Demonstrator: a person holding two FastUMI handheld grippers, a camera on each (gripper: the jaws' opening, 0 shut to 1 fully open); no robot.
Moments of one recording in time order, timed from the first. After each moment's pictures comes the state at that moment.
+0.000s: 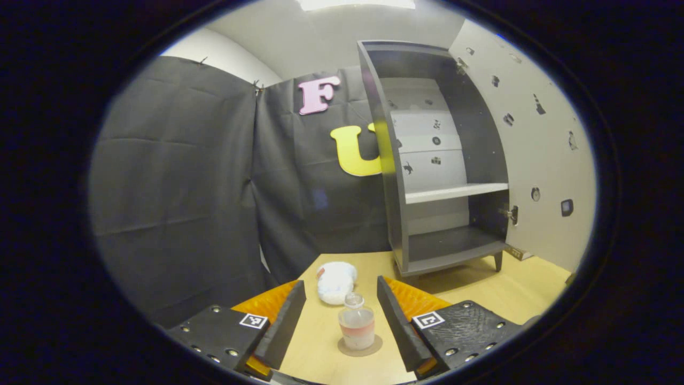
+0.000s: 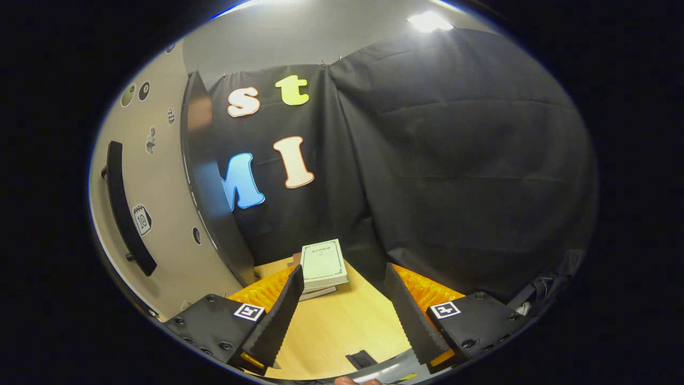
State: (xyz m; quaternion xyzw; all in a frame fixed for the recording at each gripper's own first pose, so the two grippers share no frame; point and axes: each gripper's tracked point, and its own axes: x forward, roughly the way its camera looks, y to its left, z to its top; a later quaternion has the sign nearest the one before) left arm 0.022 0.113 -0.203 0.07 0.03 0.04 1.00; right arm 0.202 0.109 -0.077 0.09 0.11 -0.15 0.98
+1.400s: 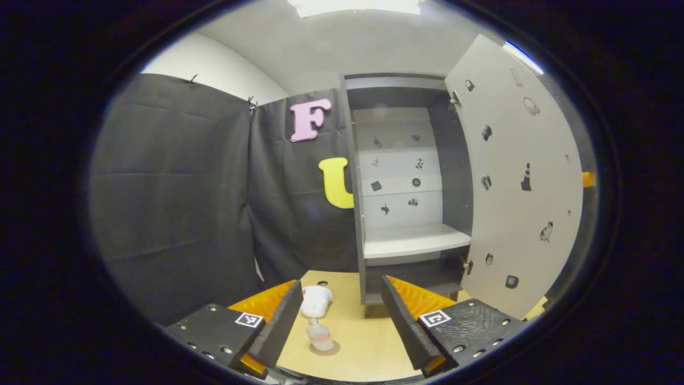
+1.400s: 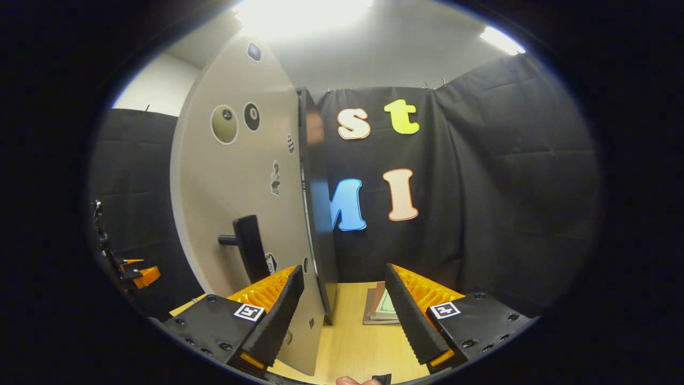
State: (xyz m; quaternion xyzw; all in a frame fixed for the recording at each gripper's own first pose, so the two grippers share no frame) left arm -0.026 0.006 -0.045 0.05 0.03 0.01 1.00; right arm 0.209 0.241 0.048 0.02 0.04 0.13 0.99
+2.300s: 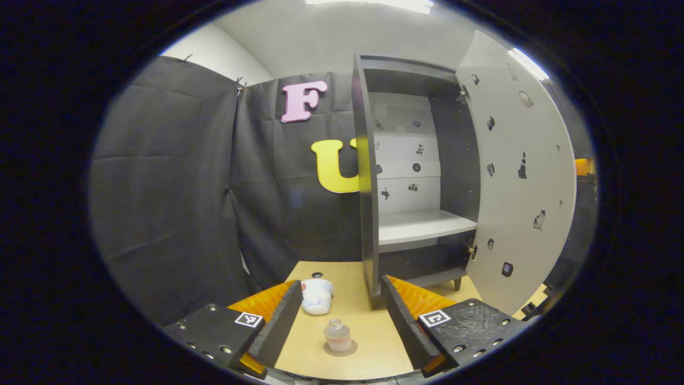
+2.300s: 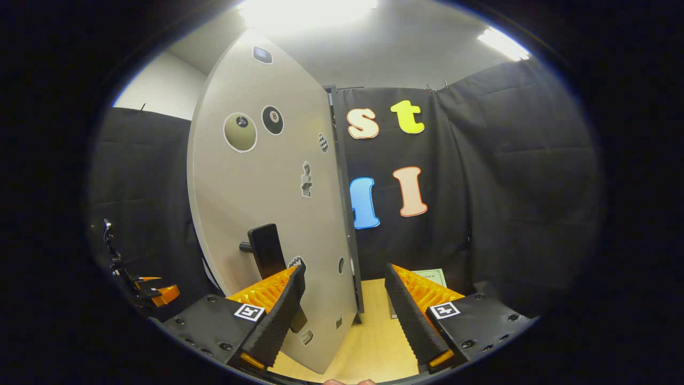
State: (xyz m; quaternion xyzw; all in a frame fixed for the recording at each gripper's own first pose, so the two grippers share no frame) left arm 0.019 0.100 -0.086 0.04 0.07 -0.05 1.00; right arm 0.181 0.358 0.049 0.05 0.05 0.10 0.99
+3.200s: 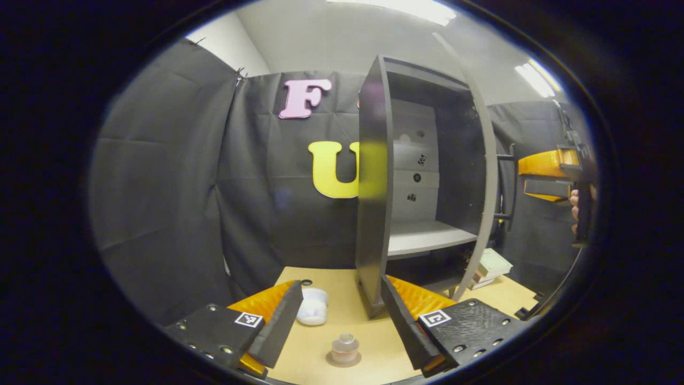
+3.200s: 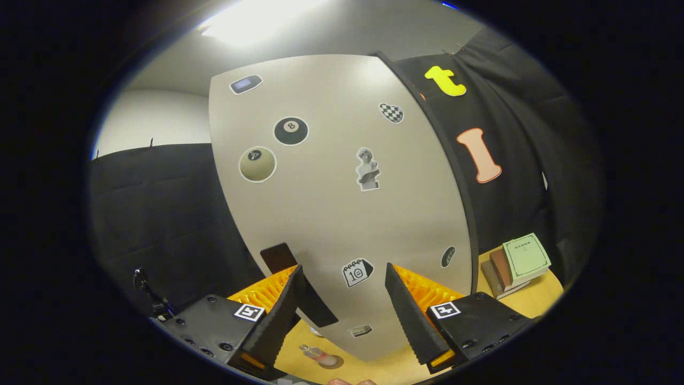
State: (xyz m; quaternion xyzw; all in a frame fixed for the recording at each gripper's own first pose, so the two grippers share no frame) left arm 0.072 0.155 -0.080 0.00 0.07 -0.10 0.99; right arm 0.239 0.553 0.059 0.16 0.07 0.23 0.96
